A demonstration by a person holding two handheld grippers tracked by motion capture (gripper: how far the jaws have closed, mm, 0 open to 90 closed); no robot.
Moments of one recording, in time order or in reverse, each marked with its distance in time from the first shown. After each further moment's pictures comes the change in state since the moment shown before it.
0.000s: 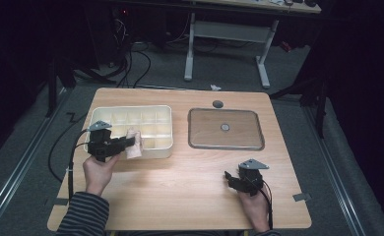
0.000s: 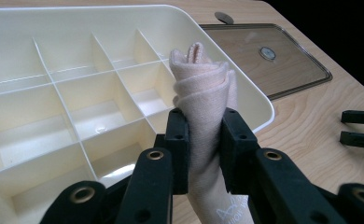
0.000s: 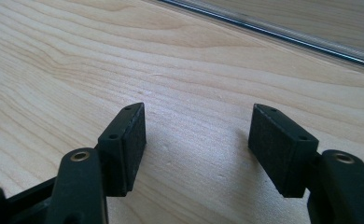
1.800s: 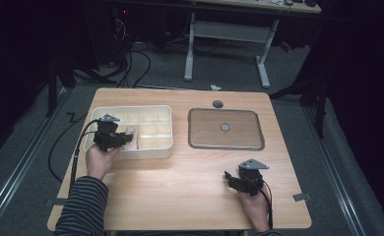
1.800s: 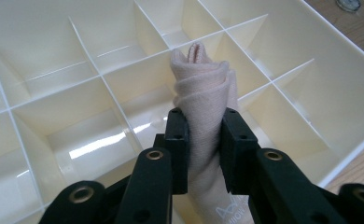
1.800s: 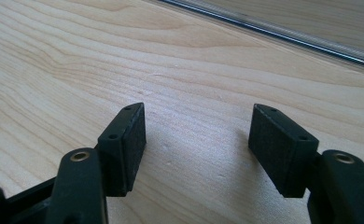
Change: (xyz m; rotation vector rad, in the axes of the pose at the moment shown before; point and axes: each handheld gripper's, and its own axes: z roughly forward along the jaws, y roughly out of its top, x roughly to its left) left arm 0.033 0.012 0.042 0.172 0.131 0.098; right arm 0.000 0.000 0.000 0.000 0.000 0.000
